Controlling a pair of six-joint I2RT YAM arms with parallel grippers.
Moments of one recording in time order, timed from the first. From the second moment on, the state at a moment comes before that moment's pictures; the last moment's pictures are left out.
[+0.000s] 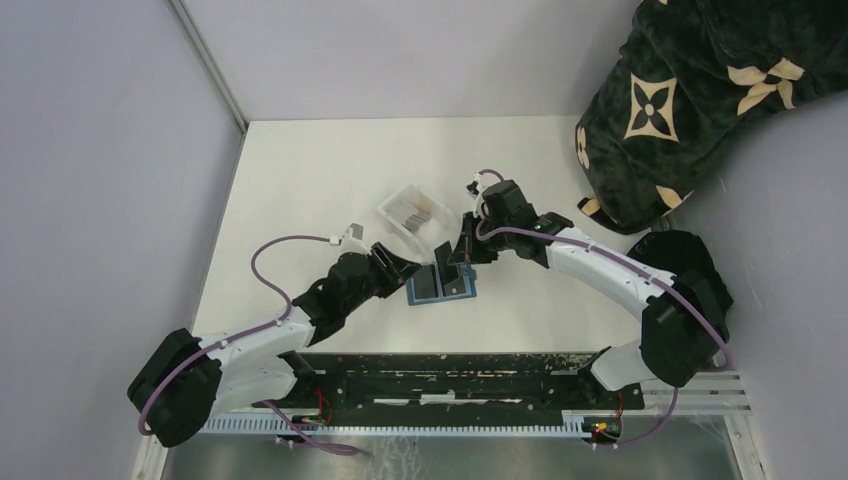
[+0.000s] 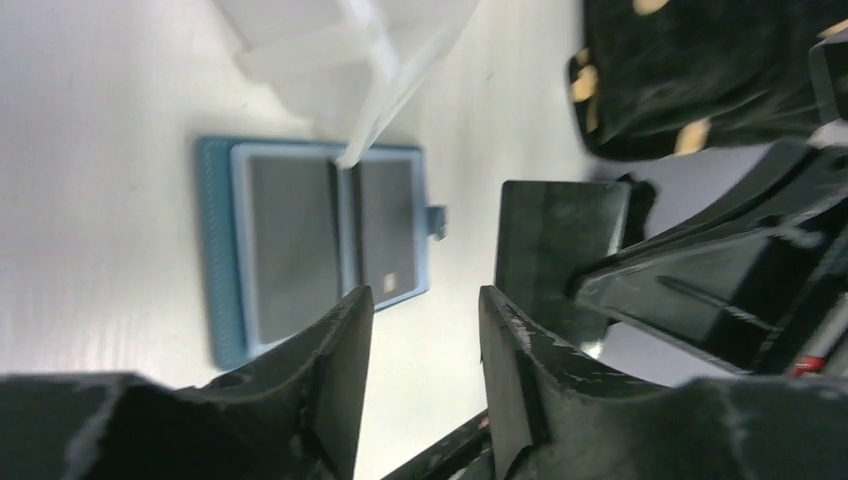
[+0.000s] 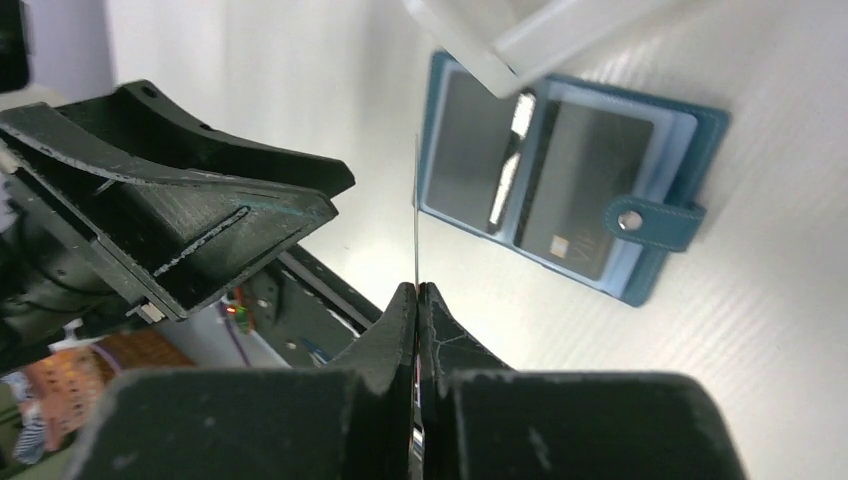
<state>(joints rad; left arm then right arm) -0.71 1.05 0.35 0.32 -0.10 -1.16 0.63 1.44 1.01 -0.35 -0.37 0.65</state>
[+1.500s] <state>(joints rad) -0.83 1.46 0.59 0.09 -0.18 -0.97 0.70 1.68 1.18 -0.69 0.01 0.43</state>
